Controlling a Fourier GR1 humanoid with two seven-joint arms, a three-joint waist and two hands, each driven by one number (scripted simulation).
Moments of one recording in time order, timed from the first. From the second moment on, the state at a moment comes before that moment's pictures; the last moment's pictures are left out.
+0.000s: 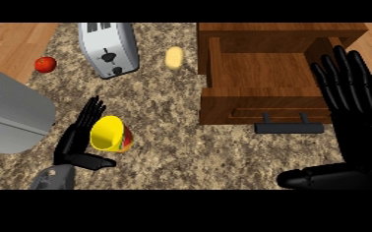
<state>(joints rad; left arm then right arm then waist) -0.23 0.21 0.19 -0.73 -0.01 -0.41 -0.72 -0.09 -0.08 -0.04 -2.09 -0.15 0.12 0.17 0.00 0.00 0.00</state>
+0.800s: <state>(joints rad) -0.34 0.20 0.17 -0.51 -0.02 -0.40 -0.82 -0.12 -0.09 -0.05 -2.07 -0.16 0.12 0.17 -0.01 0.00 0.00</state>
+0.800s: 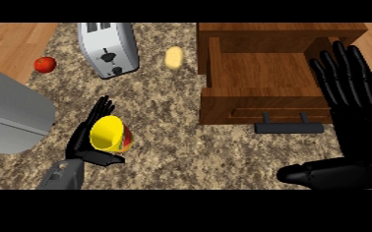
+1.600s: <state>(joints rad) -0.40 0.19 0.16 -0.41 0.04 -0.53 -0.81 -0.10 -0.07 -0.03 -2.09 -0.14 0.12 0.18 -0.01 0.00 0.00</state>
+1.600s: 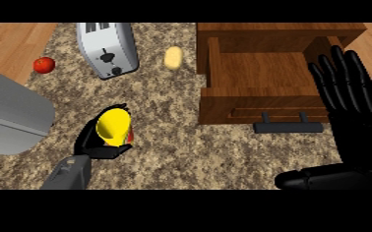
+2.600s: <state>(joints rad) -0.34 0.13 0.26 -0.58 0.16 -0.29 -0.96 -0.09 -0.09 -0.05 -2.12 -0.16 0.13 0.20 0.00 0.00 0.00</state>
